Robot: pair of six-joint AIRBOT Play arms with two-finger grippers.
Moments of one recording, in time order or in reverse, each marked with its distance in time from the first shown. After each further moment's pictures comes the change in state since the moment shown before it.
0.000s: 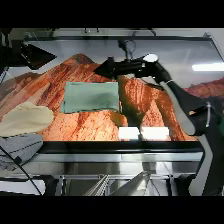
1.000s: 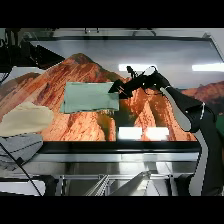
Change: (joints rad) left arm -0.071 0.000 -0.002 -0.001 0.001 0.068; right arm 0.021 -0.142 -0.087 -0.454 -0.106 0.310
